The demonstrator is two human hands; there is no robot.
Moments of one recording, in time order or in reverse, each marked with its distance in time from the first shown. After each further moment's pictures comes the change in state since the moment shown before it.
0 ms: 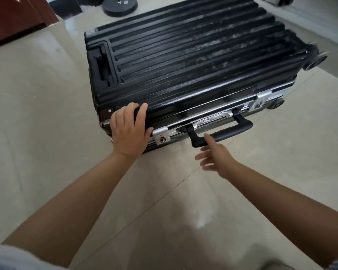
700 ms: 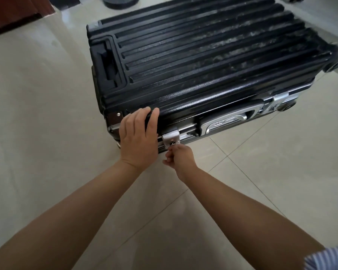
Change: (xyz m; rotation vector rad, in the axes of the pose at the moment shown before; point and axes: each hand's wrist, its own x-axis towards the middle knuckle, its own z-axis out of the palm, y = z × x) left_hand -0.004 -0.001 -0.001 -0.057 0.092 0.039; right_hand 0.030 -0.002 0.113 0.297 0.003 -0.027
